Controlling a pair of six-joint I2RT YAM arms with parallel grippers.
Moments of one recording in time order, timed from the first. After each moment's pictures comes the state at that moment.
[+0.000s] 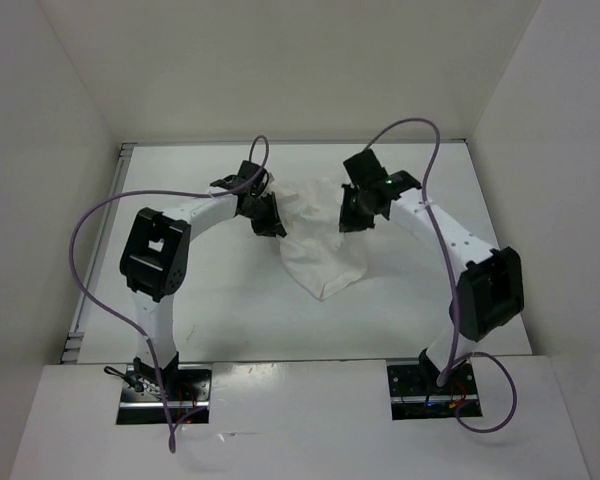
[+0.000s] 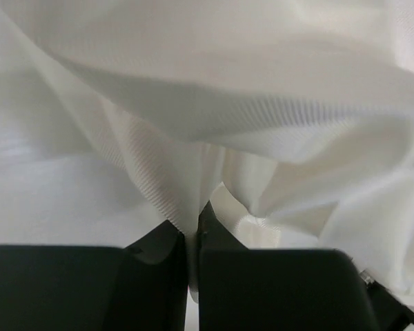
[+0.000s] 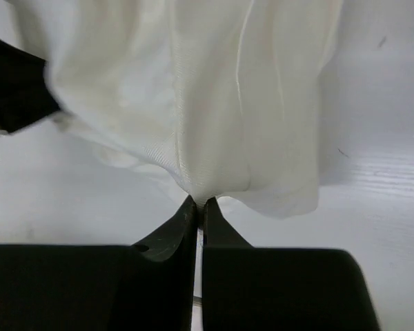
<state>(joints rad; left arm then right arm) -0.38 2.04 1.48 -0.49 0.37 -0.66 0.48 1.64 1.39 -0.83 0.01 0.60</state>
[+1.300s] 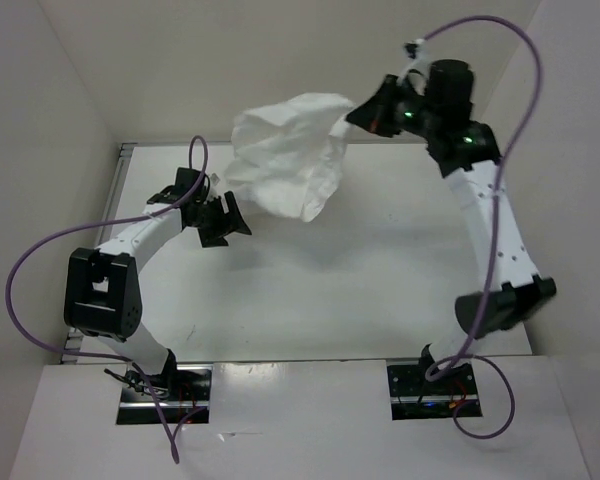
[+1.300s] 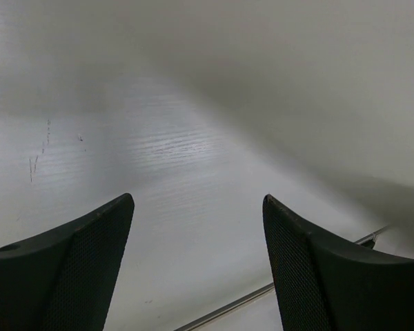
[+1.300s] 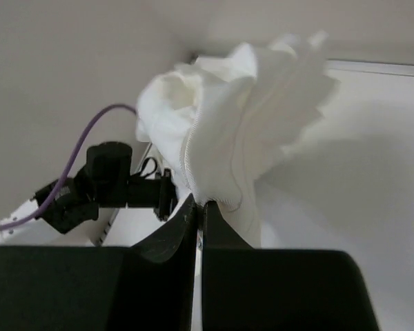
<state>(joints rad) -0.15 1.62 1.15 -0.53 0.37 -0.53 0.33 1.71 2.10 -0.70 -0.44 0.46</state>
